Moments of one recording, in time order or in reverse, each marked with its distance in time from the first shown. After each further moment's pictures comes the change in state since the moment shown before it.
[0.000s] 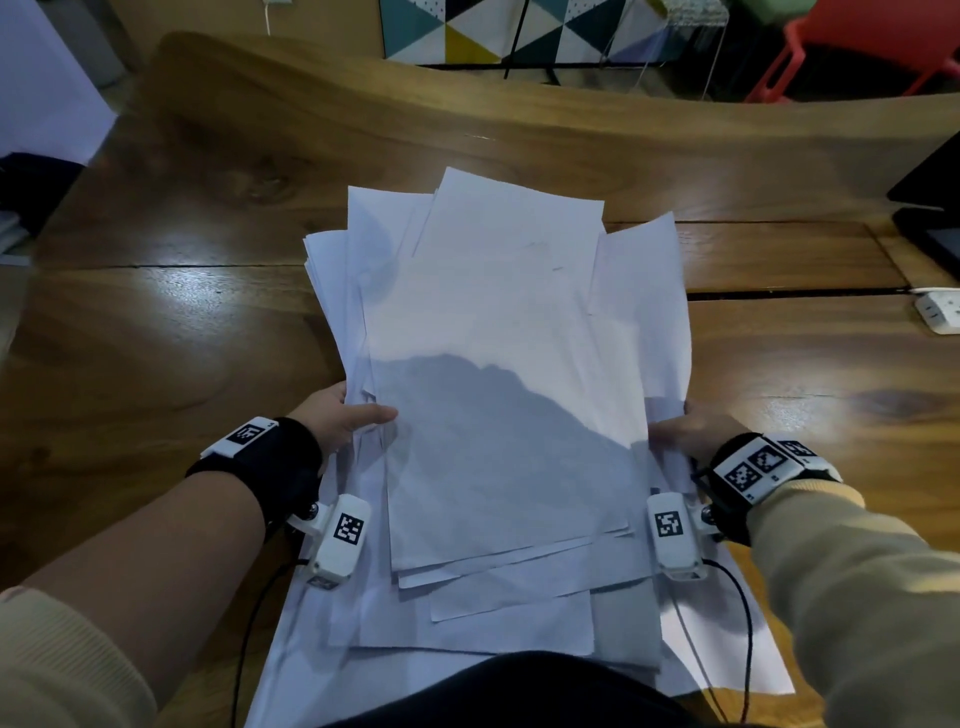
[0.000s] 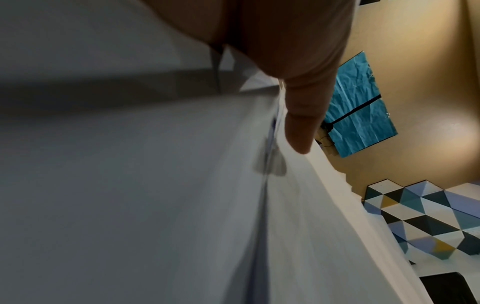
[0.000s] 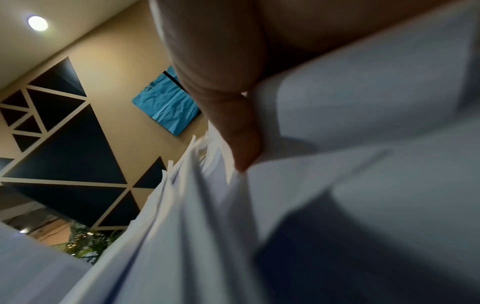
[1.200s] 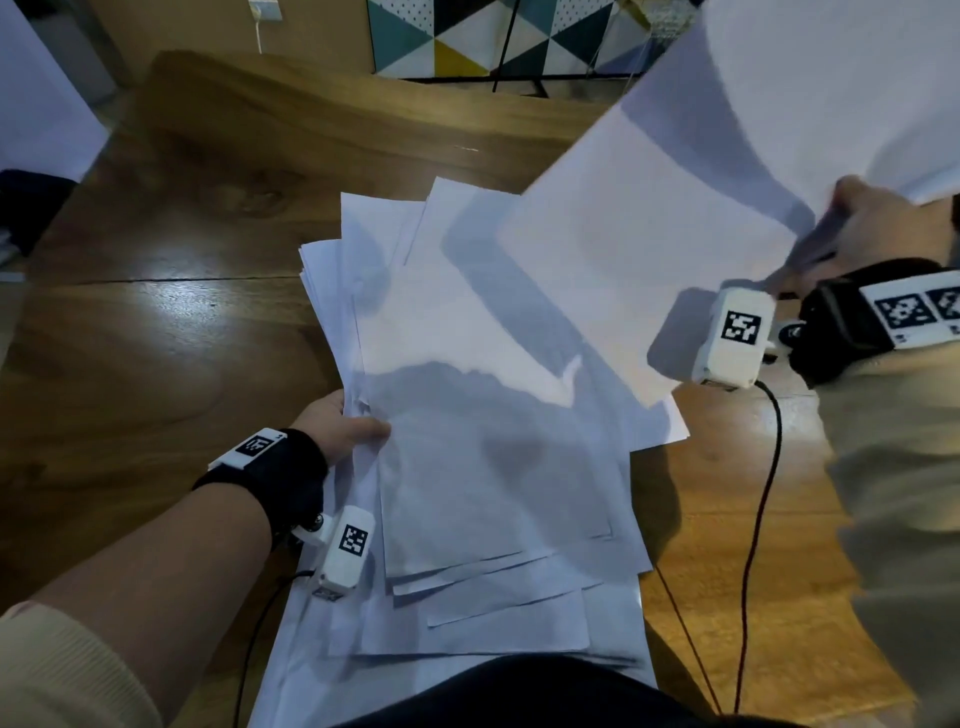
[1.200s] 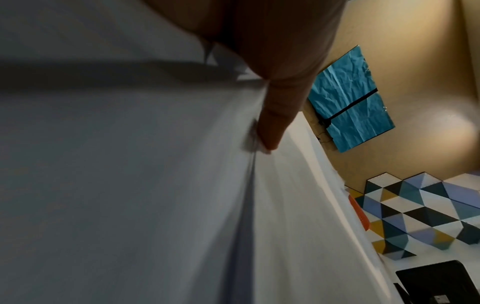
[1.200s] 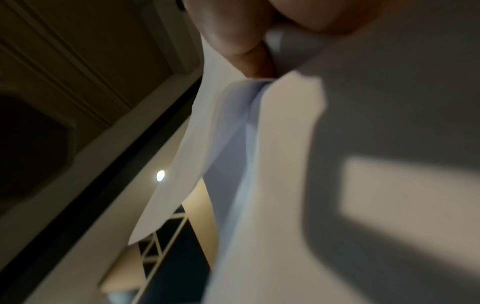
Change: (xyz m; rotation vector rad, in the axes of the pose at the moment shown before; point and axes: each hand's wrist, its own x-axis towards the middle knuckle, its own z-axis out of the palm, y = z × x) left_hand -0.002 -0.002 0.005 0.056 0.086 0.021; right_hand 0.065 -0.094 -0.153 0.829 0.608 -0.426
